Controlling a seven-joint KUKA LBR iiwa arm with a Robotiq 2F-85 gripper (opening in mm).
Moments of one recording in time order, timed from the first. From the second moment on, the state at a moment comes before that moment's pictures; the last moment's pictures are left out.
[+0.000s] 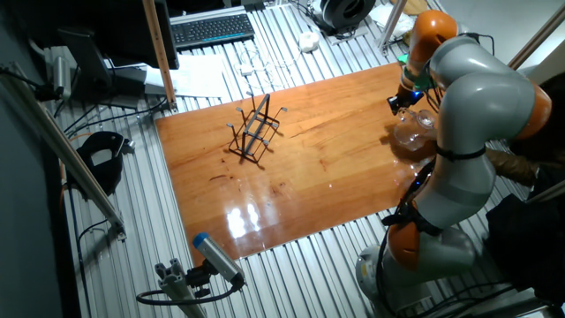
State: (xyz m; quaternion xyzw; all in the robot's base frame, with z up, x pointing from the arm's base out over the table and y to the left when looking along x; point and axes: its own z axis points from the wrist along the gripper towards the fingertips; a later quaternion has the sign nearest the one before) arm 0.512 -0.249 0.153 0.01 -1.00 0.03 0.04
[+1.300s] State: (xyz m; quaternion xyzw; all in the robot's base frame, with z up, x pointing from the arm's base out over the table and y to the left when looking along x) arm 0.525 -0.244 0.160 0.11 -0.99 -0.03 0.07
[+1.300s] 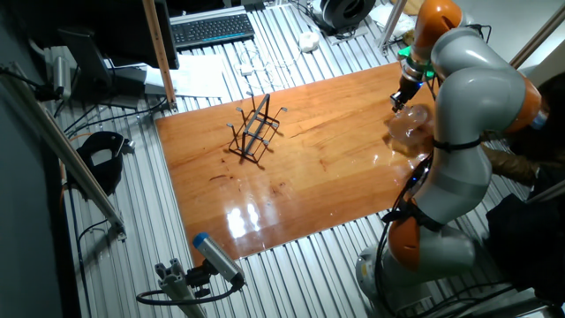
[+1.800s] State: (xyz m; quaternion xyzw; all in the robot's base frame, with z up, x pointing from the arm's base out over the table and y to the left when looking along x) arm 0.537 -0.202 0.181 0.03 -1.00 -0.02 0.07
